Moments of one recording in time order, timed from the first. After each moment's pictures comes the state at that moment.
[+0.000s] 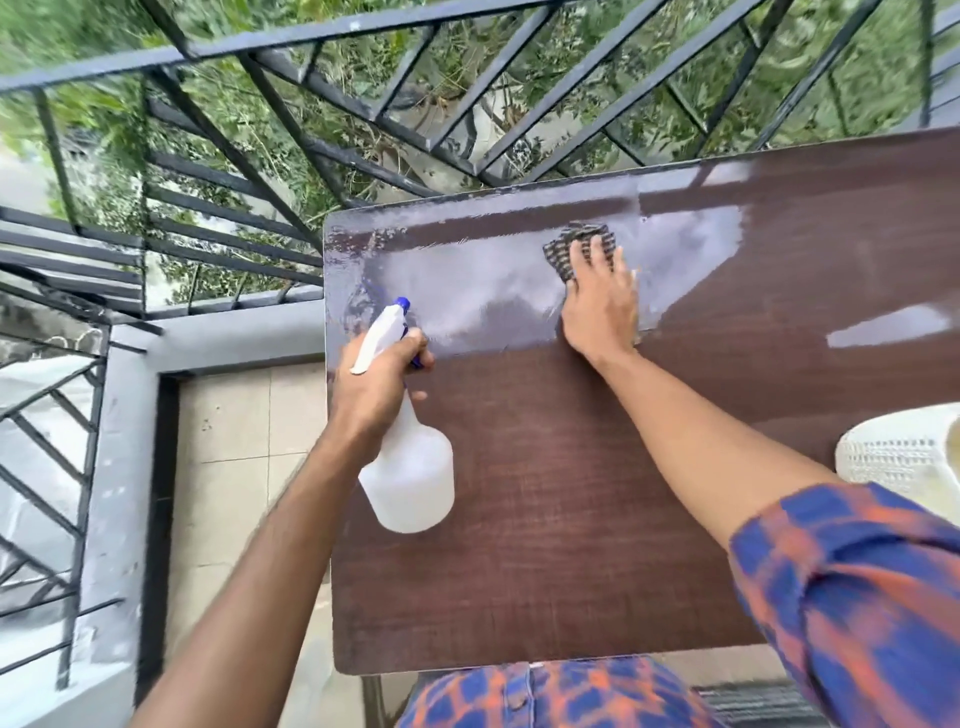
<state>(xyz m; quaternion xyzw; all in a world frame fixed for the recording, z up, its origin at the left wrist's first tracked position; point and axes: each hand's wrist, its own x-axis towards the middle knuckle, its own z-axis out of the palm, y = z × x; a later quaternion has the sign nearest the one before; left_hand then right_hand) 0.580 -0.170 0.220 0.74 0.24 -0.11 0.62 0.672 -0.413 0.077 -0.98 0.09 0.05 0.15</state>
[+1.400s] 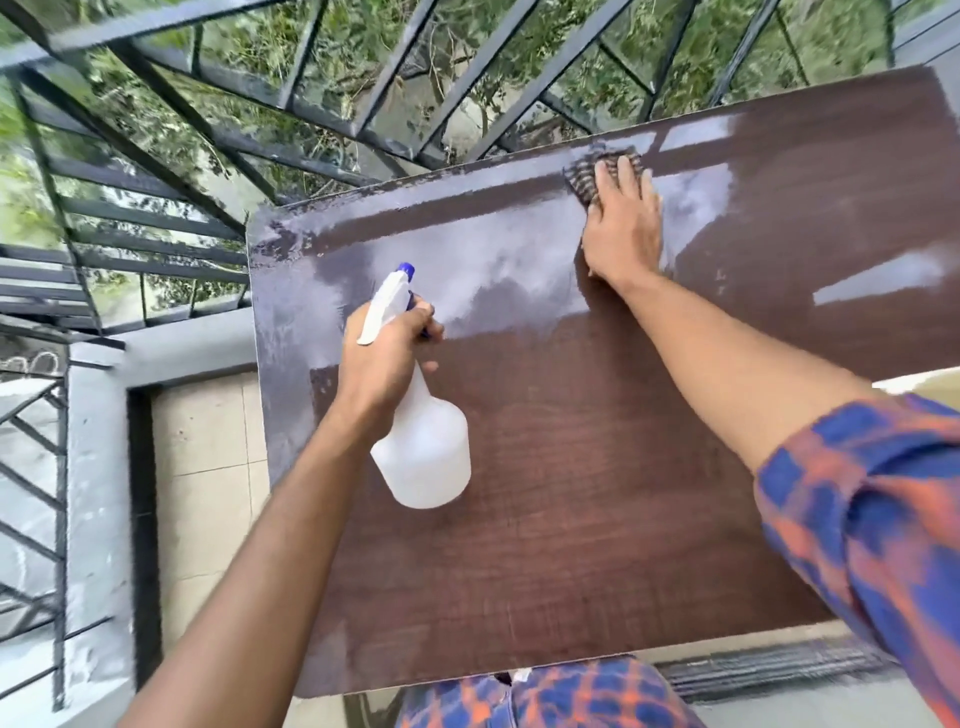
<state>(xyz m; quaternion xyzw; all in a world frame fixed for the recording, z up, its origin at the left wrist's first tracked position) 0.608 -0.259 0.213 0.75 0.22 -0.13 0.61 0.731 -0.521 0.071 -0.97 0.15 0.02 0.20</state>
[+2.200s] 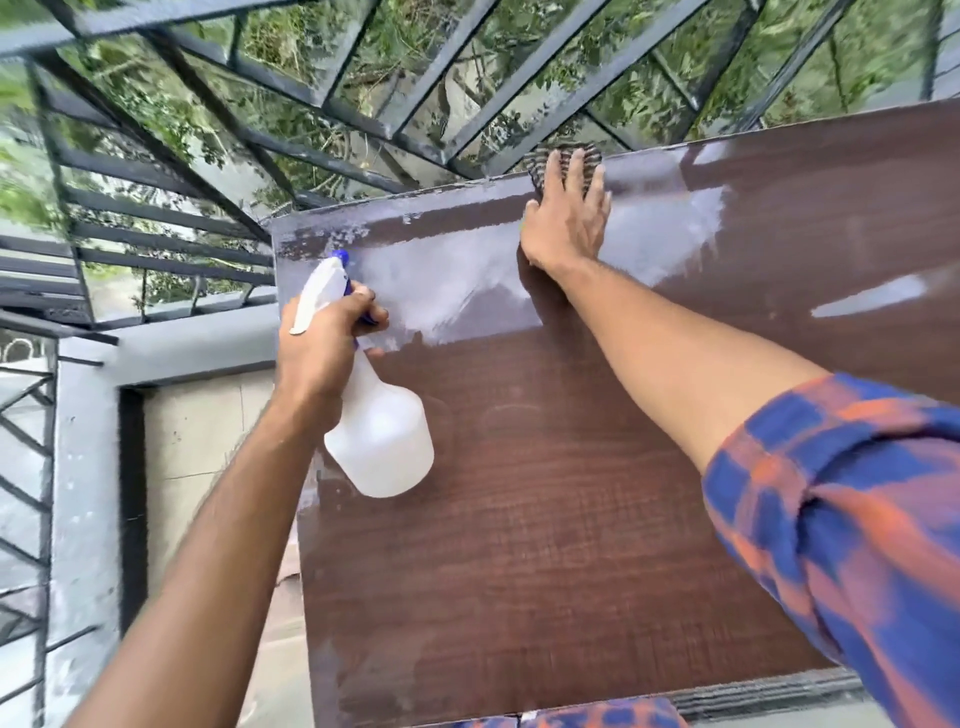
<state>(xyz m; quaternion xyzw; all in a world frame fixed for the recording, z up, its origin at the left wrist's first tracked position) 0.654 -0.168 0.199 0.71 0.26 -0.09 0.65 0.788 -0.401 0.078 -0.97 0.16 0.07 0.18</state>
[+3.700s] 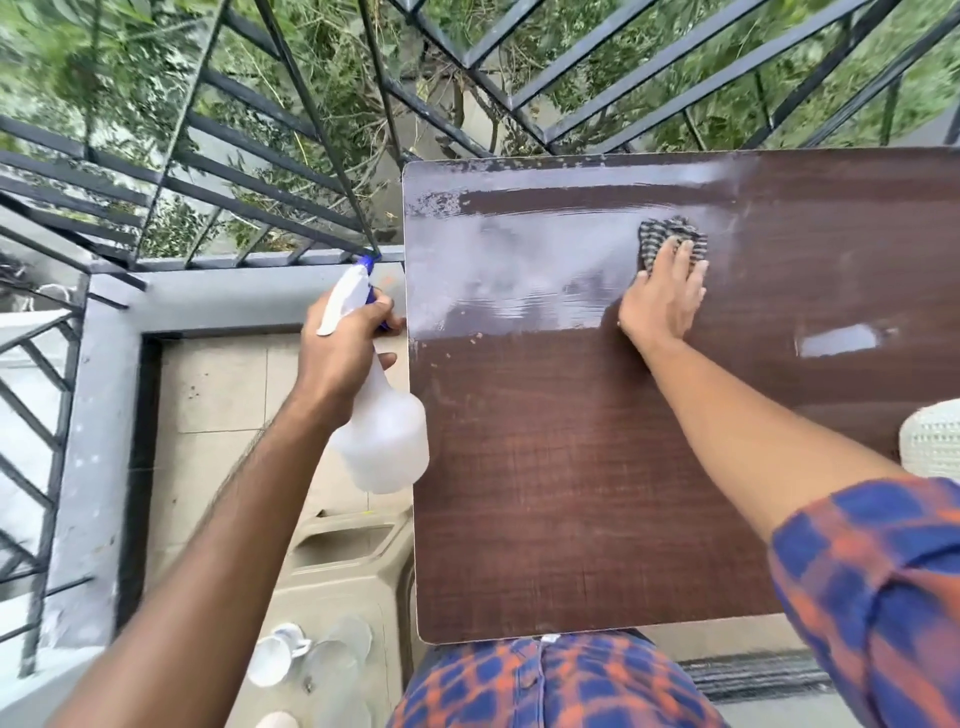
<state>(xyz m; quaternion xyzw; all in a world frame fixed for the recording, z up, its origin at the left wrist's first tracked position) 0.576 -0.014 0.204 0.71 0.27 -0.09 0.64 0.650 -0.345 0.074 -0.95 0.27 0.03 0.17</state>
